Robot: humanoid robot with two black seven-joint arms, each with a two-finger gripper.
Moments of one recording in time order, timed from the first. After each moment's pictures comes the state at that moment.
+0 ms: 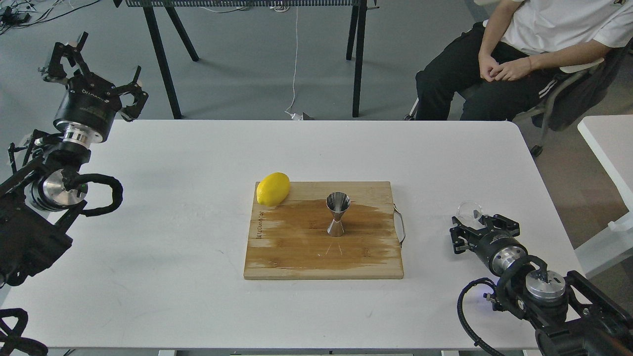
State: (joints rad) left arm -0.69 0.44 -0.86 -0.69 -0.02 -0.43 -0.45; right arm 0.22 -0.23 1.09 0.87 0.44 0.01 -0.01
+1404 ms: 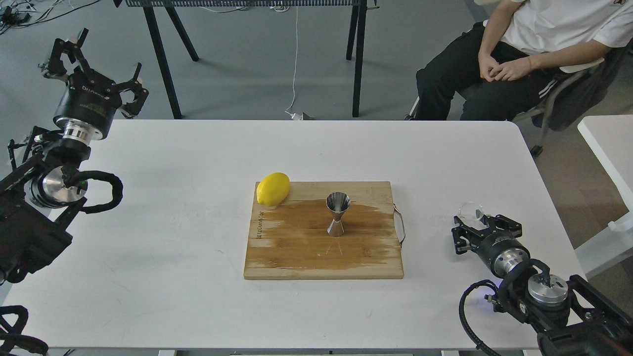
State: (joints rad) left arm -0.71 0.44 -0.85 -0.69 -0.02 -0.43 -0.45; right arm 0.21 -0.24 1.09 0.88 0.44 0.06 0.00
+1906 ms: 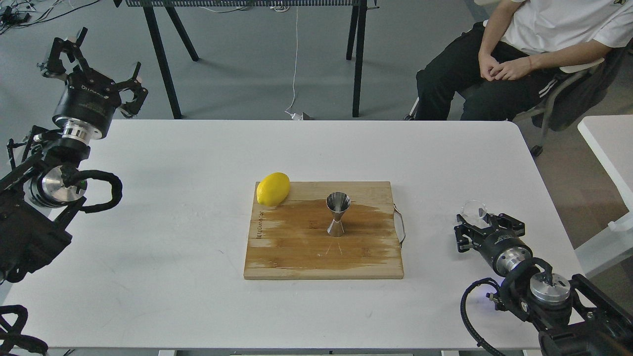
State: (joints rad) left arm -0.71 0.44 -0.86 -0.69 -0.02 -0.43 -0.45; right arm 0.21 -0.24 1.11 0.88 0.44 0.06 0.00
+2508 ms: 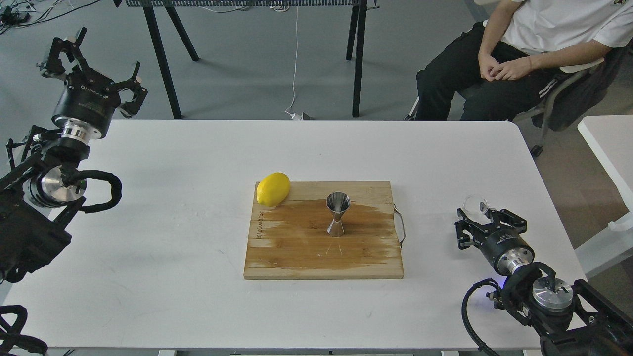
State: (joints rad) left arm -0.71 0.45 -0.85 -0.69 -0.02 -0.43 -0.45; right arm 0.18 -0.24 1.11 0.89 0.44 0.16 0.00
